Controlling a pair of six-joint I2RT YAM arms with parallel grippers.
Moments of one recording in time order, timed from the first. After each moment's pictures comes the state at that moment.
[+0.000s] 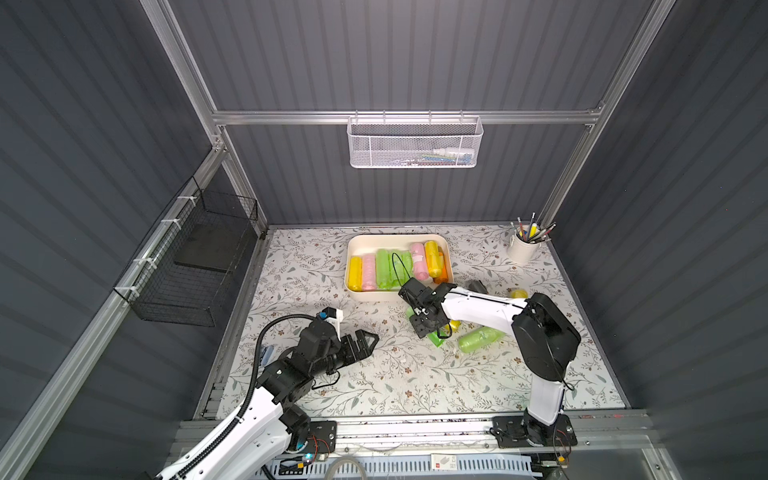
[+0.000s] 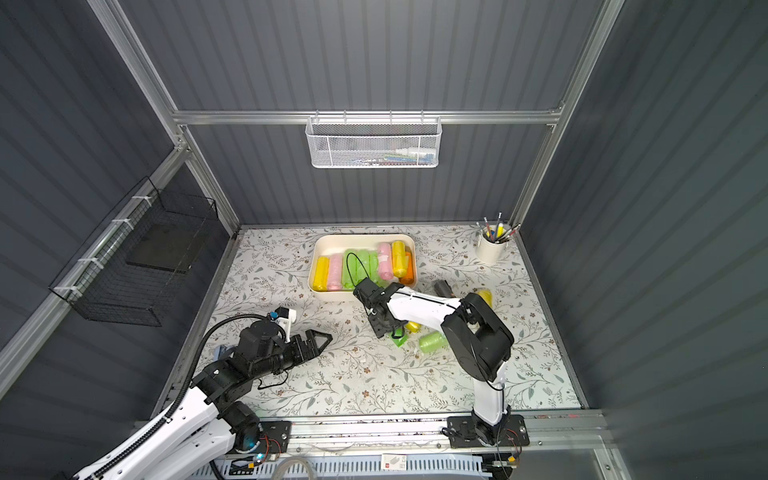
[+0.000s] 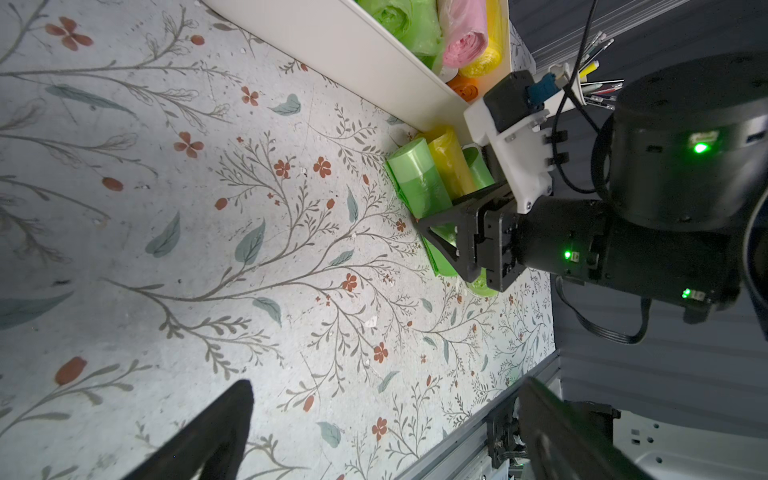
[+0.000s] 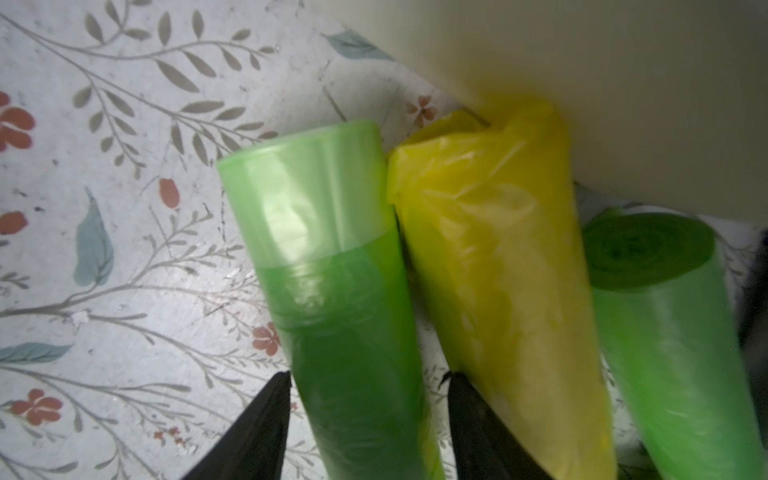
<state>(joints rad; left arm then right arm) -0.65 0.66 0.45 -0.42 0.21 -0.91 0.82 1.89 1.29 -0.77 0.23 0.30</state>
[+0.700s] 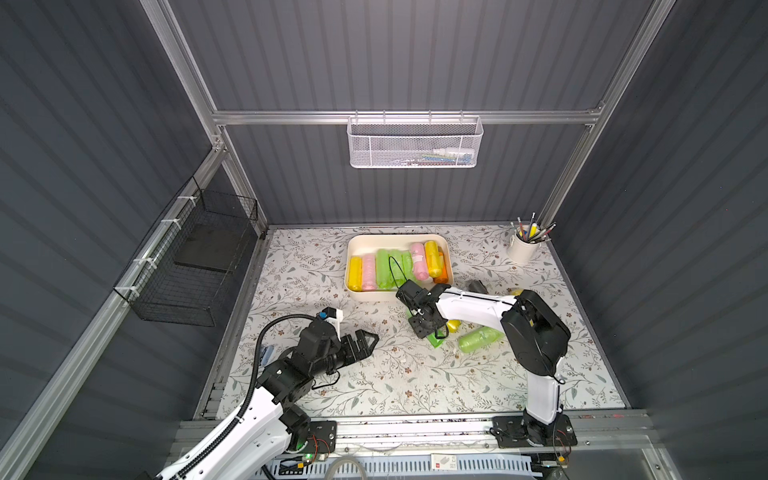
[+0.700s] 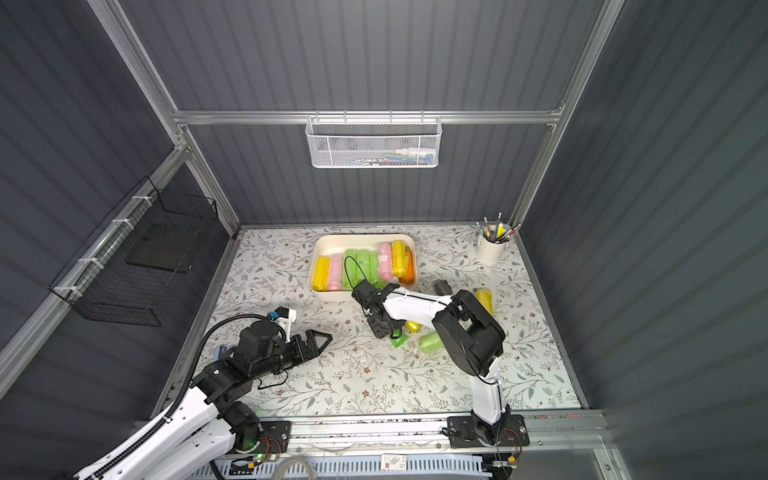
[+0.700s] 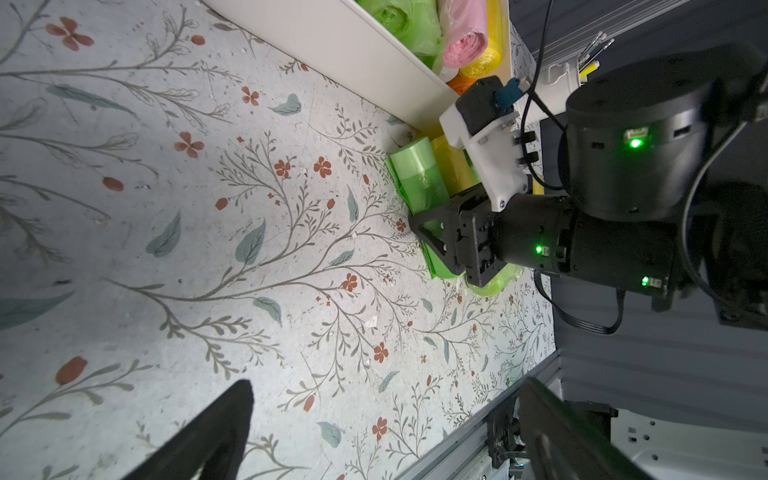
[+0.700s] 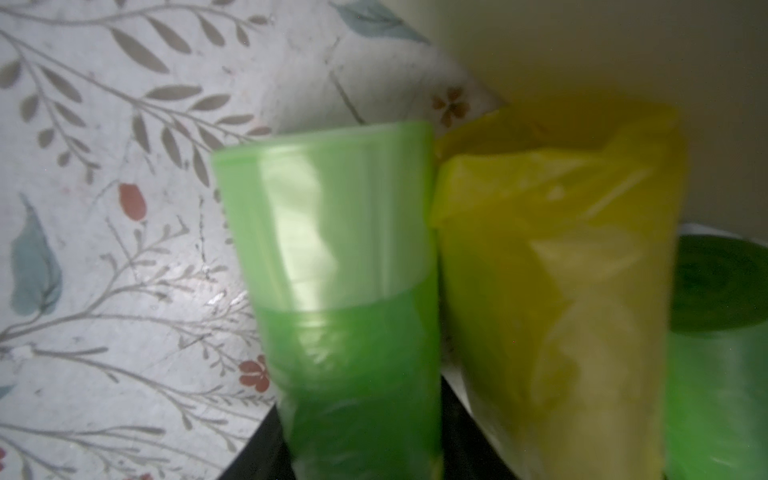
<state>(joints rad) -0.65 0.66 0.45 -0.42 0.20 -0.91 0.82 1.95 1.31 -0.76 0.23 0.29</state>
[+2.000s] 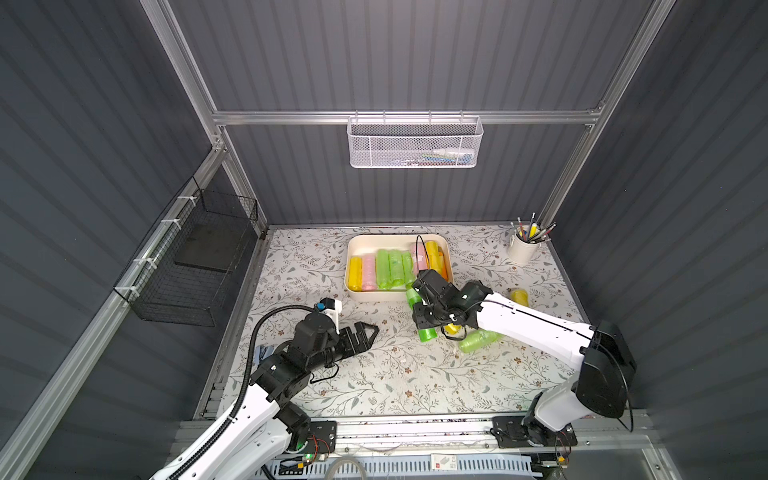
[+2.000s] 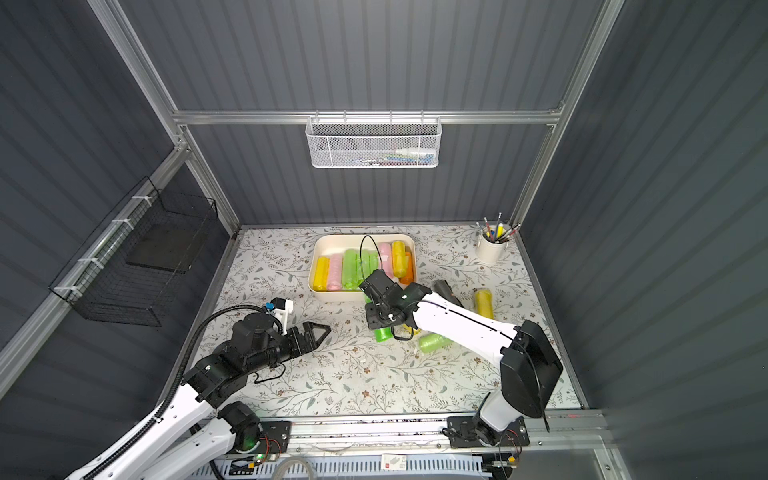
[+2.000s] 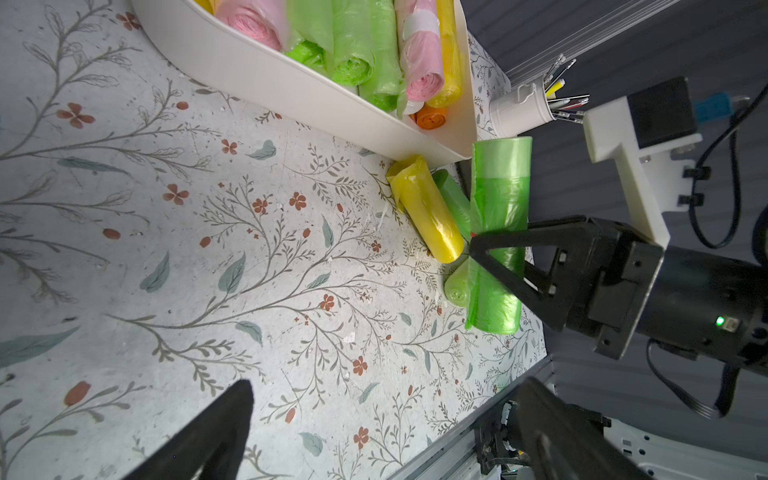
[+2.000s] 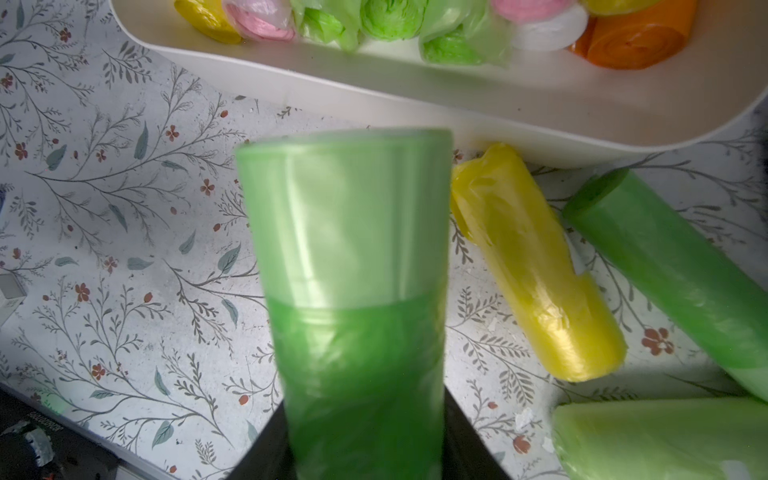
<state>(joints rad) -0.65 0.68 0.58 -0.48 0.18 -0.87 0.87 1.56 1.24 -0.73 0.11 0.60</state>
